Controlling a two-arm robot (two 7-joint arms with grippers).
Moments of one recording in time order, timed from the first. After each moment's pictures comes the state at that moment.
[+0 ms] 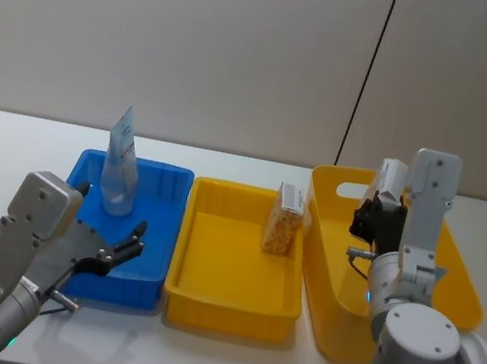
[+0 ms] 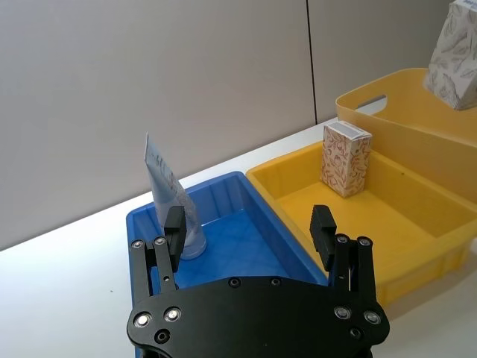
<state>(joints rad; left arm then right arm) -0.24 0.38 0.45 -1.63 -0.20 0.01 -0.01 0.33 -0.04 -0.15 -1.50 -0.05 0.33 -0.27</state>
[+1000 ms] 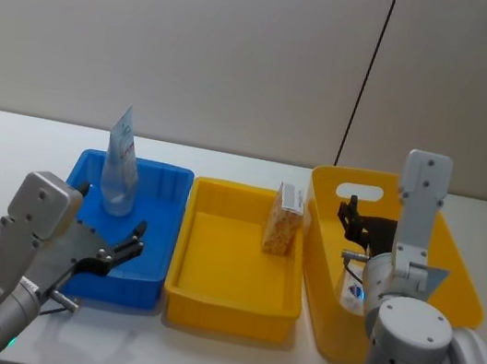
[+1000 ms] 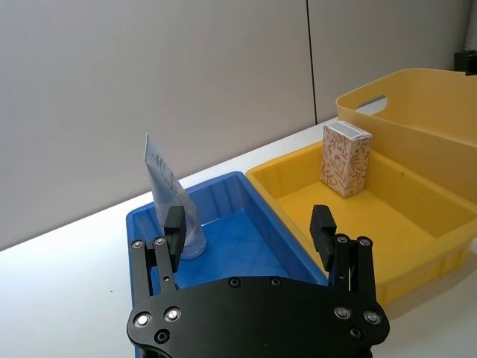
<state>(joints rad) -0.24 0.38 0.45 -1.63 -0.20 0.01 -0.01 0.35 -0.06 -0.14 -1.47 -0.05 0.38 -0.28</state>
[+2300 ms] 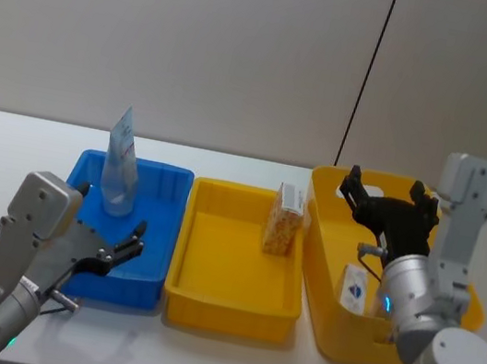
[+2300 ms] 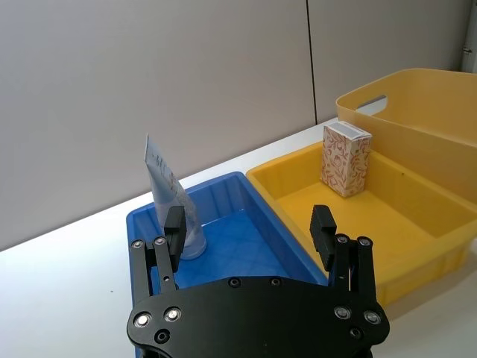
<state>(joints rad) -0.24 0.38 0.45 -1.63 -0.20 0.01 -0.01 0.26 -0.01 -0.10 -1.60 0.09 0.20 -0.09</state>
